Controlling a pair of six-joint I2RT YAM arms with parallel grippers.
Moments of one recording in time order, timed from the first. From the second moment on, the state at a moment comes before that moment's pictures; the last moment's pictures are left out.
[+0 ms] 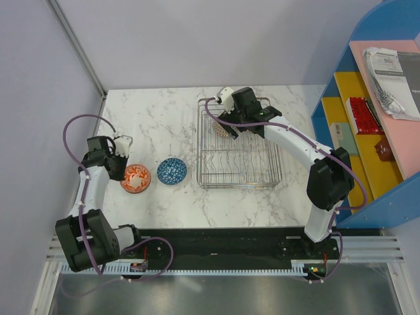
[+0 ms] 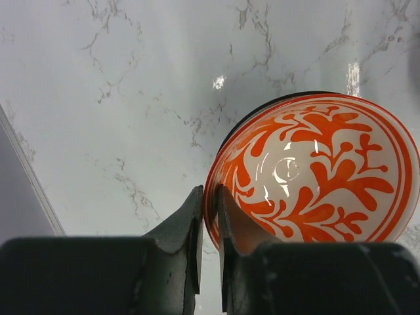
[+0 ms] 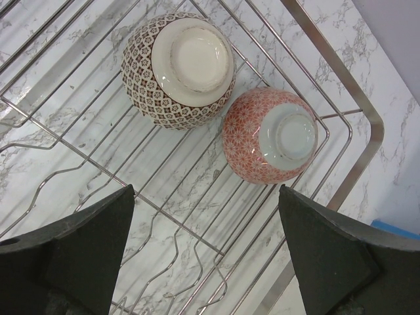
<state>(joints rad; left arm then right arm) 0.30 1.19 0.77 -0.61 0.13 0.52 0.56 1.82 1.59 -0.51 0.16 -0.35</state>
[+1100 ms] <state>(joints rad) 0.18 1.19 1.01 -0.71 0.18 0.46 0.54 1.93 1.65 -0.50 0.22 -0.34</state>
